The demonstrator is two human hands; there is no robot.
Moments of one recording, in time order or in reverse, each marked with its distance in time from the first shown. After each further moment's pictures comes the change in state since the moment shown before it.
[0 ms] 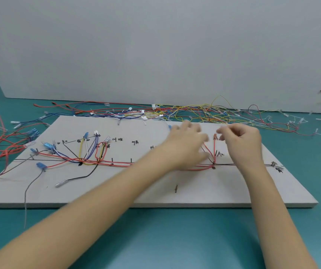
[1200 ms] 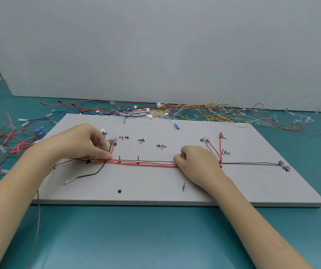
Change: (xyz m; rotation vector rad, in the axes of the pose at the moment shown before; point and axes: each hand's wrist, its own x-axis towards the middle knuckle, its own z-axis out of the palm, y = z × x) left_hand -0.125 -0.186 -0.011 -0.500 -0.061 -0.472; right_hand -0.049 -0.016 0.073 -0.706 -0.499 -0.229
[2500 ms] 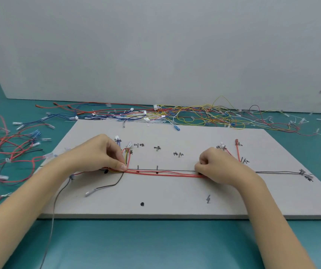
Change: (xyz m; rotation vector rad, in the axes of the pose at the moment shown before) left_hand -0.003 0.030 0.031 -0.256 -0.157 0.123; right_hand -0.007 0.048 -0.037 0.111 -0.280 0.089
